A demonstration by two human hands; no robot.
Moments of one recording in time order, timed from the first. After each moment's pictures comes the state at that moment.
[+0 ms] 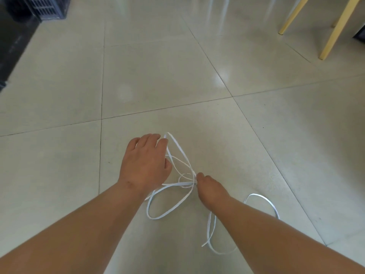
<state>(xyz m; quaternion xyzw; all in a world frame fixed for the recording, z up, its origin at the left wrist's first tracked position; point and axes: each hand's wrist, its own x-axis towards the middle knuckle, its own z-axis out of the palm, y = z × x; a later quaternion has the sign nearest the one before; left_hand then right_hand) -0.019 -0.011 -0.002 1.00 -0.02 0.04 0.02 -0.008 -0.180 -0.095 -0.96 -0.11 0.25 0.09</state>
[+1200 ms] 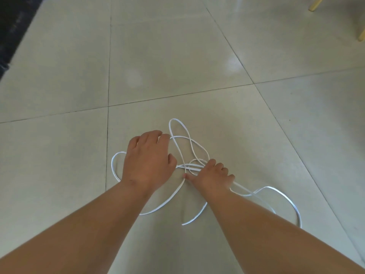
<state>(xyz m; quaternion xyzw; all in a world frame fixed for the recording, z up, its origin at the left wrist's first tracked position) -0.007 0.014 -0.037 1.00 0.03 0.00 0.06 0.021 -0.127 -0.144 -0.97 0.10 0.24 0.05</state>
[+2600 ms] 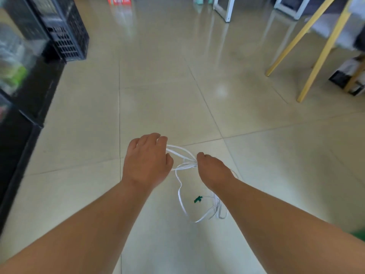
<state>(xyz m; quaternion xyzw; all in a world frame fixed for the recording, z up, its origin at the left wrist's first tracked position) 0.028 -0.002 0.246 0.99 0.01 0.09 0.06 0.067 -0.168 0.200 -0.97 -0.18 0.13 0.05</state>
